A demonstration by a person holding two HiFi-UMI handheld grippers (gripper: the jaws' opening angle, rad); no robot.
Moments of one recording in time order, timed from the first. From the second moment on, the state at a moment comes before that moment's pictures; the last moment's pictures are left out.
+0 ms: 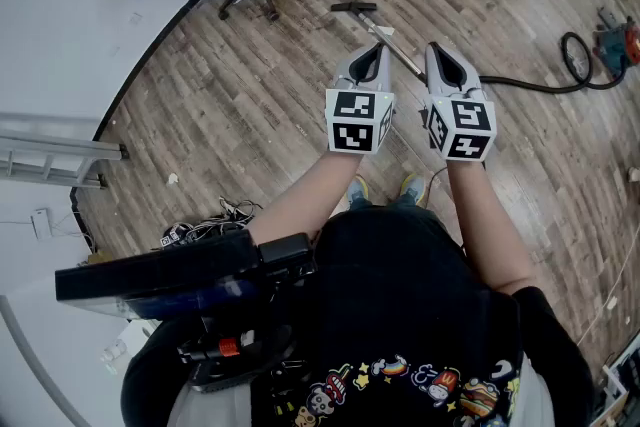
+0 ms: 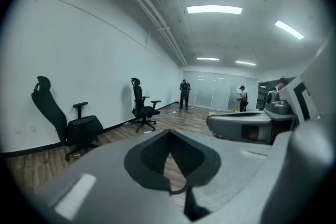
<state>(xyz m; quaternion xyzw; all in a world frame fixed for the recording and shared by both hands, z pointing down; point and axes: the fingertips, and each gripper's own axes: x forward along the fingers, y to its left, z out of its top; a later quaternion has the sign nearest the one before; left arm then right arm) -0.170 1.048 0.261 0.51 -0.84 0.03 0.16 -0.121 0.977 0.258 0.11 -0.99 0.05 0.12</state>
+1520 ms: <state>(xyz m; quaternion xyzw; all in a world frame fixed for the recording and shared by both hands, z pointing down) -0.263 0.858 0.306 0.53 -0.83 0.05 0.19 -0.190 0.777 0.326 0.12 -0.98 0.08 0.15</state>
